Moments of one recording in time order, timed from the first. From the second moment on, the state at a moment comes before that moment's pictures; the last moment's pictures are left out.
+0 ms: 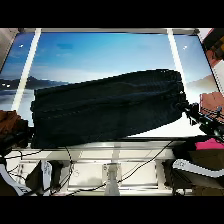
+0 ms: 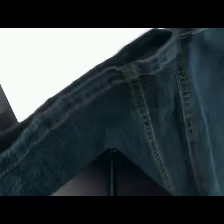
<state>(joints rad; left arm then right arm) 0.95 -0.69 0.33 0.95 -0.94 -1.63 -0.80 -1.36 0.53 -0.21 0.69 0.87</state>
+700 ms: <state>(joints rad) 0.95 -0.69 0.43 1.31 -1.19 -1.68 -0.80 -1.36 0.53 -0.21 0.69 0.87</state>
